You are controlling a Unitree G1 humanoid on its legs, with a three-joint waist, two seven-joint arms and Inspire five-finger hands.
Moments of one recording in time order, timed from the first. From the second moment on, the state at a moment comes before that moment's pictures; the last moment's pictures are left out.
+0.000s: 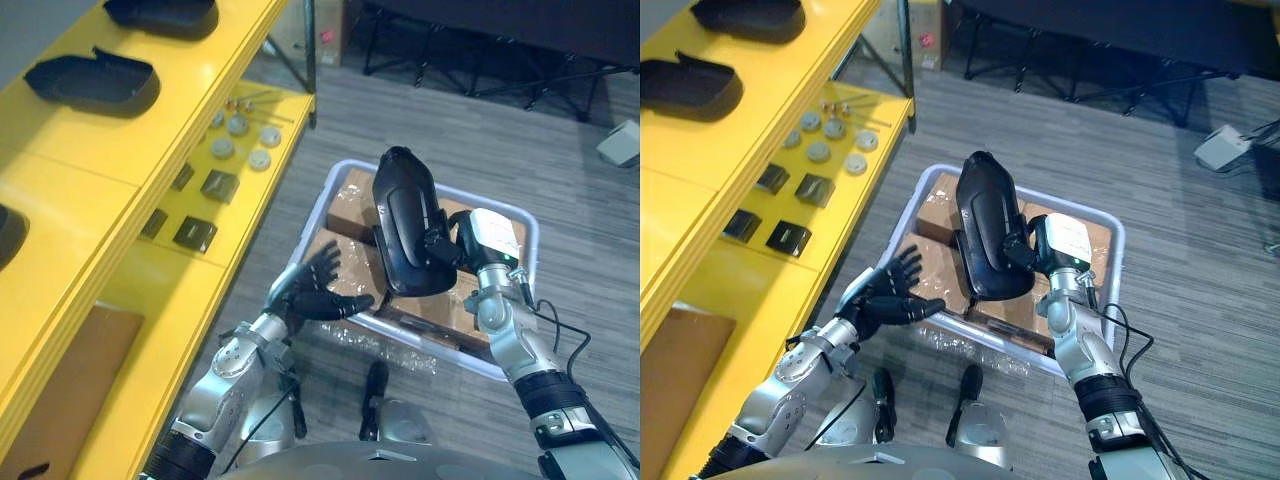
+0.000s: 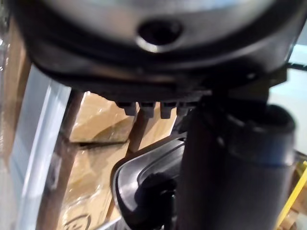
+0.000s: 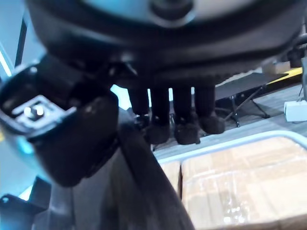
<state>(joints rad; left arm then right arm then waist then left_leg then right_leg) 0.06 0.29 -0.38 -0.04 -0.56 0.20 -0.18 -0.17 -0.46 0.13 0.31 -0.72 0.10 -0.30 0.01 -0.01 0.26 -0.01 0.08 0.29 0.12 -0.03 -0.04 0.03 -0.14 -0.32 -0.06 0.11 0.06</state>
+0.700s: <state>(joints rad) -0.17 0.25 -0.34 0.23 -0.89 0.31 -0.04 -0.17 -0.41 0.23 0.38 -0.78 -0.16 -0.47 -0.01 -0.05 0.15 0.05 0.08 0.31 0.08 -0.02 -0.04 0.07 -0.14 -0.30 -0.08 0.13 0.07</state>
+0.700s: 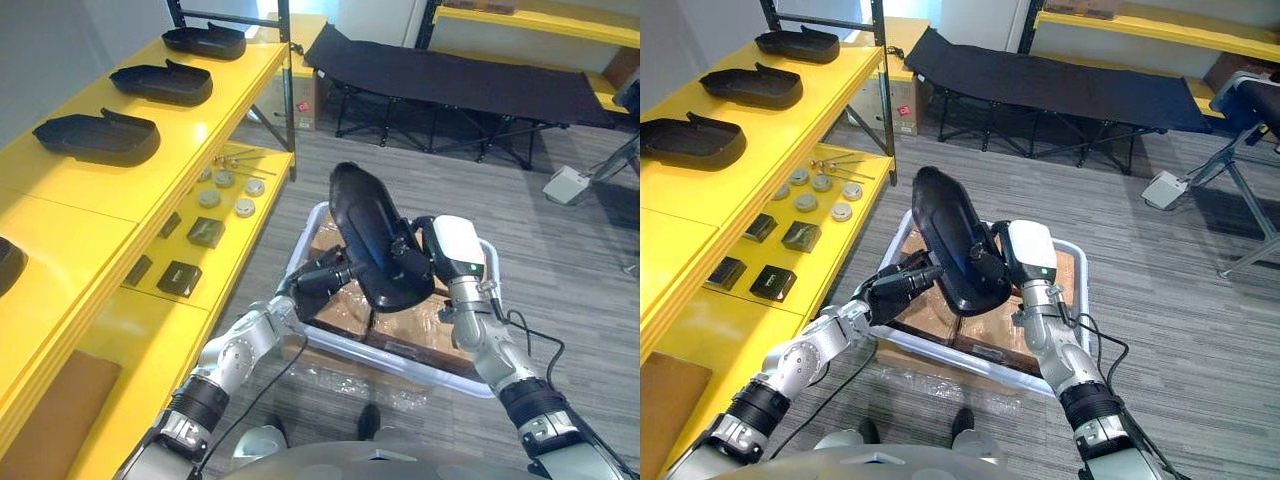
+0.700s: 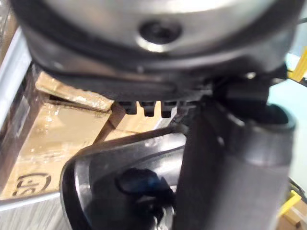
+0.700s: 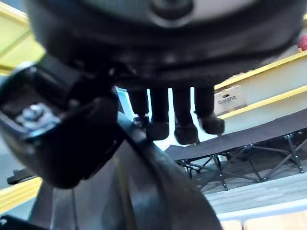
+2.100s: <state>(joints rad) -0.18 0.16 -0.35 0.39 -1.00 -0.01 -0.07 0.07 -0.24 0.35 0.18 -0.61 -0.21 -0.51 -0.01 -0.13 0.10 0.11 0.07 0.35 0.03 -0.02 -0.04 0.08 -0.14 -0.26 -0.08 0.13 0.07</state>
